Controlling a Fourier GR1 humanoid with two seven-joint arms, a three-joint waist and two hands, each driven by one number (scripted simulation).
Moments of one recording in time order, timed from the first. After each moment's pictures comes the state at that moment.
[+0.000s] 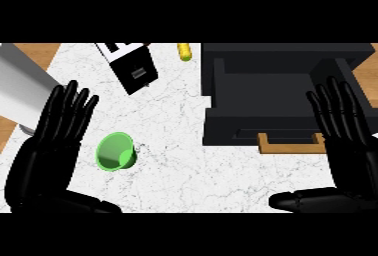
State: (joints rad) left arm -0.02 0.05 -0.03 -2.00 0.24 -0.13 0.04; right arm -0.04 -0.06 0.01 -2.05 -0.09 0.09 0.08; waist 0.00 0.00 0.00
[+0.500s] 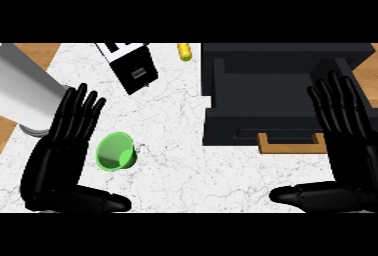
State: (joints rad) left arm -0.01 0.02 -0.04 -1.95 0.19 -0.11 0.02; right arm -0.07 -0.06 -0.01 -2.03 -0.10 0.09 0.08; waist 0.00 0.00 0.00
